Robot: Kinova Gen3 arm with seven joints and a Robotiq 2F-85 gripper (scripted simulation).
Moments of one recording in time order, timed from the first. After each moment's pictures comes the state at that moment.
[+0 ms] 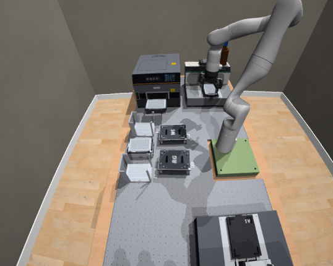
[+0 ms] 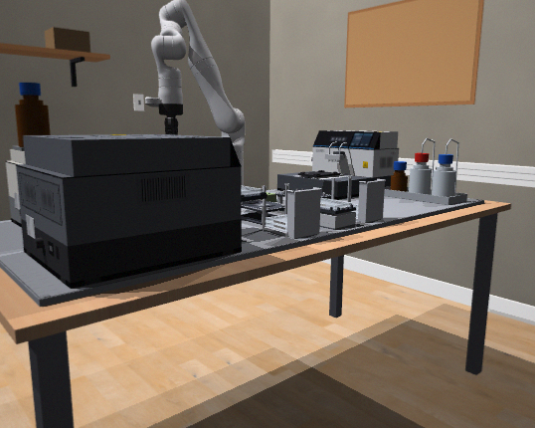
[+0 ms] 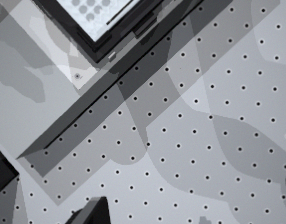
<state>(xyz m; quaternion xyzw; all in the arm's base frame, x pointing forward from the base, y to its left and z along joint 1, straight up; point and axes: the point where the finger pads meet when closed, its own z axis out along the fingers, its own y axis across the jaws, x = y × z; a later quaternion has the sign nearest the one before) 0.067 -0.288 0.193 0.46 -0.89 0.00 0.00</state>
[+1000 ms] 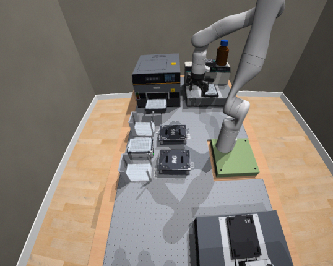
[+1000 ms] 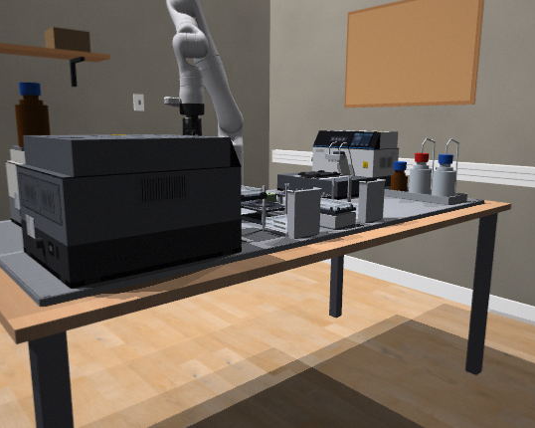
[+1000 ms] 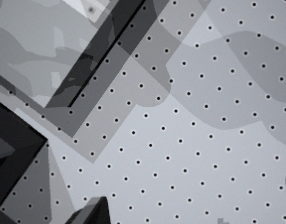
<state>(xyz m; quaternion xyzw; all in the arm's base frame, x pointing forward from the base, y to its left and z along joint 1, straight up) 0.148 -0.261 0.193 0.37 -0.93 0.00 0.00</state>
